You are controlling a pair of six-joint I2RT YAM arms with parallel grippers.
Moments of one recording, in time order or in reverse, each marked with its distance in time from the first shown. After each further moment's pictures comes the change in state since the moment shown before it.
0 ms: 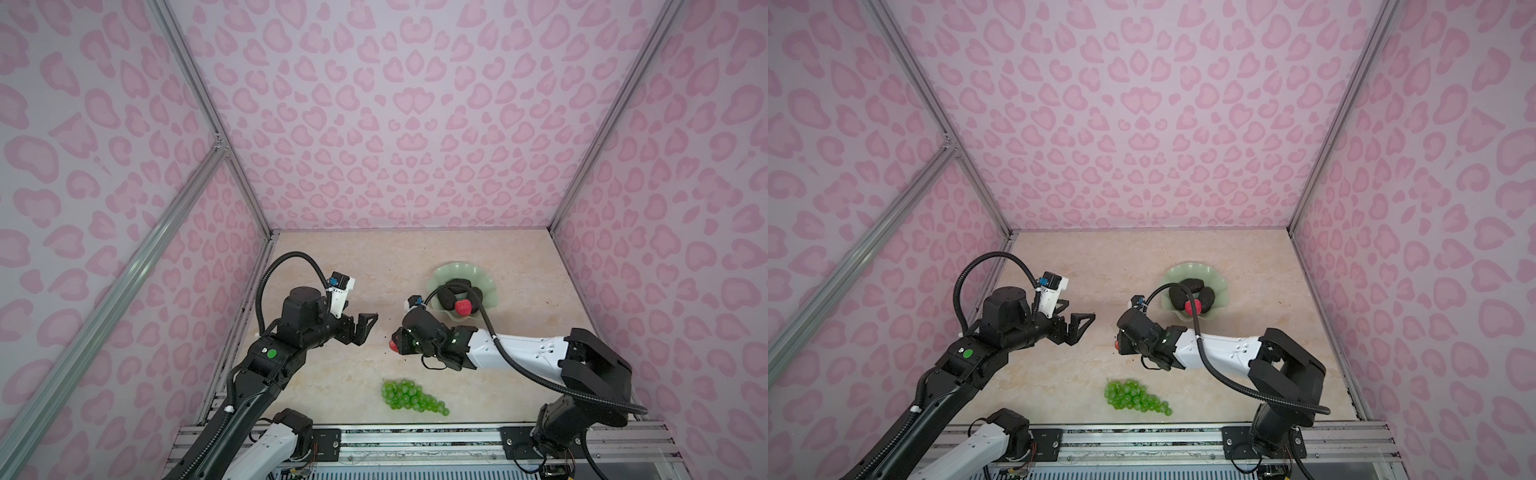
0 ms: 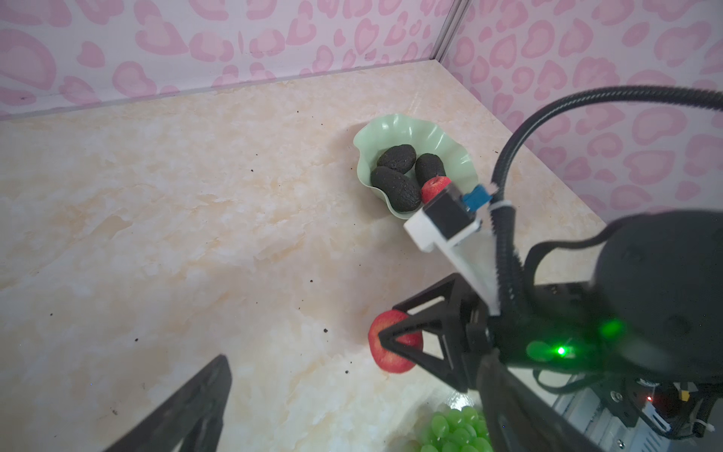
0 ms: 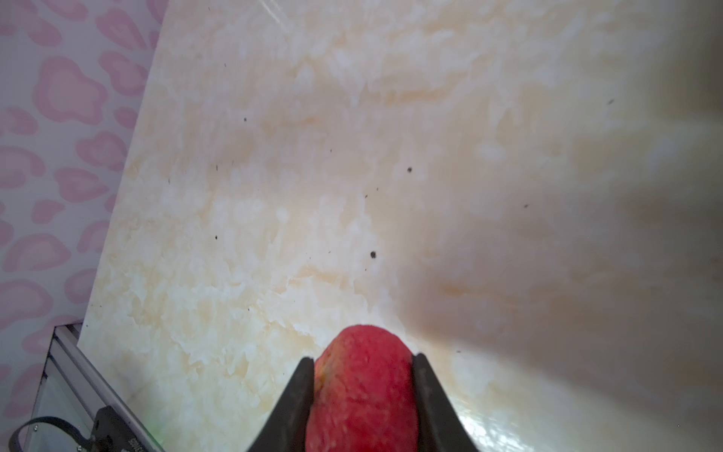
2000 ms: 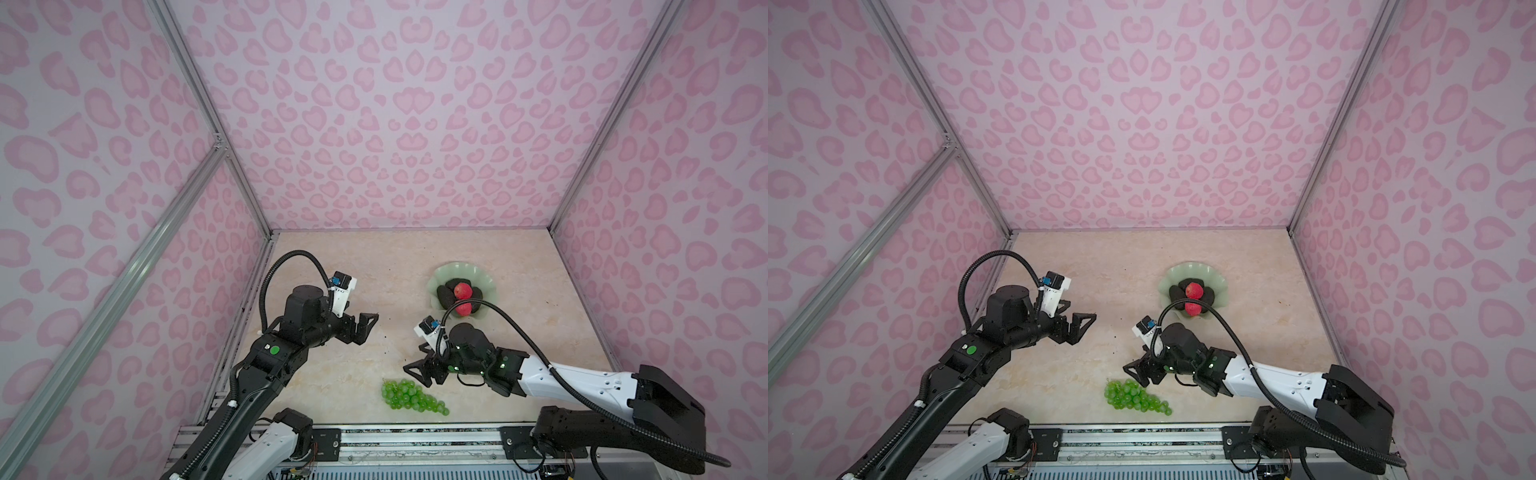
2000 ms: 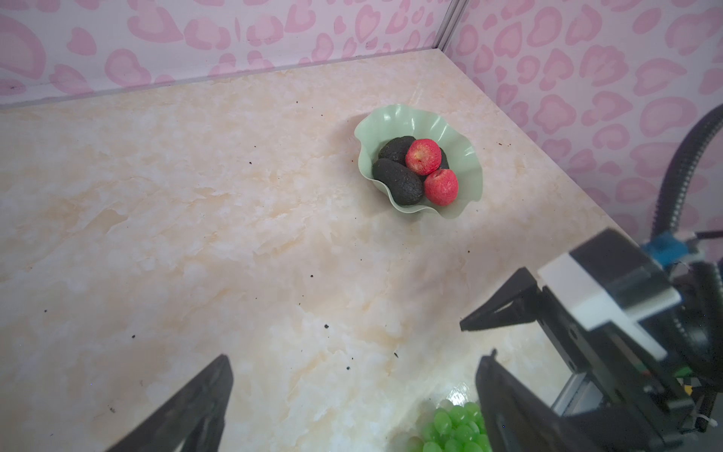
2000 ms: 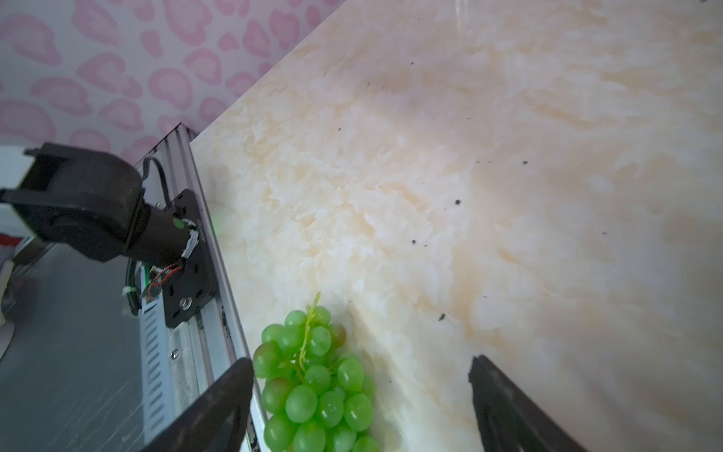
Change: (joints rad) left arm 0.001 0.020 0.001 -0.002 0.004 0.008; right arm 0.036 -0.326 -0.397 0.257 -0.368 -0.533
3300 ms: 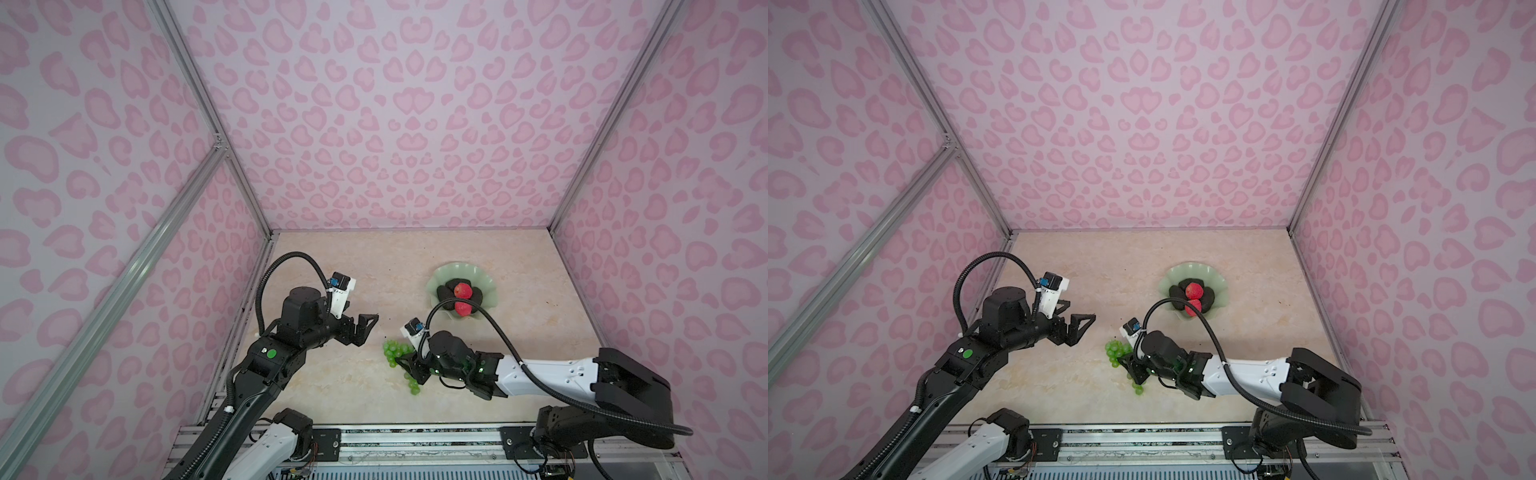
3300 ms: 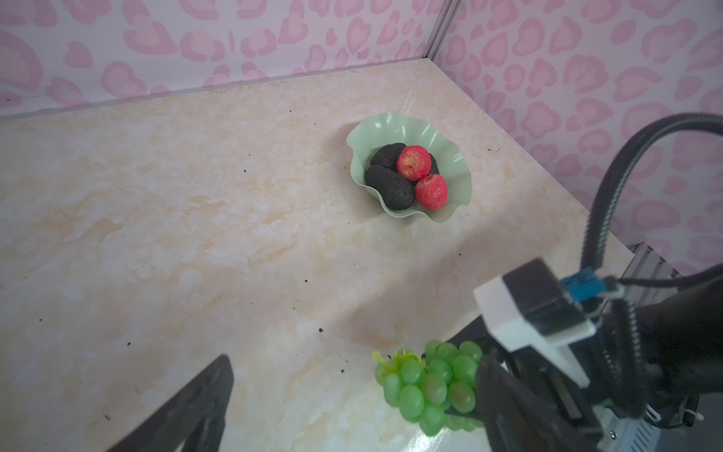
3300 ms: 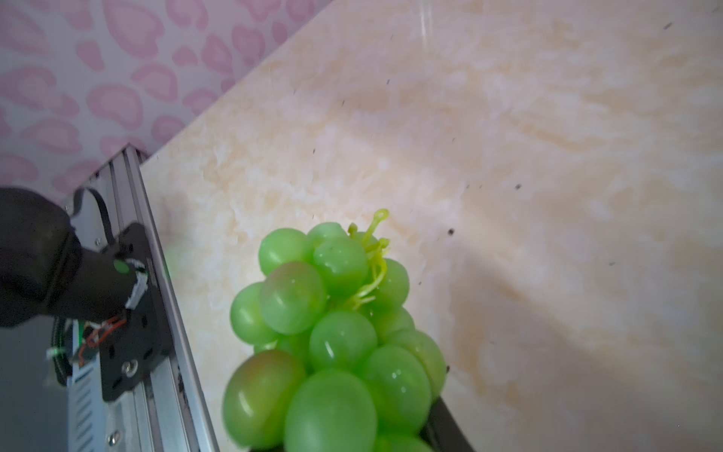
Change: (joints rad) left arm 0.000 -0.025 0.000 0.000 0.023 0.000; right arm 0.026 0.108 0.065 0.124 0.227 0.074
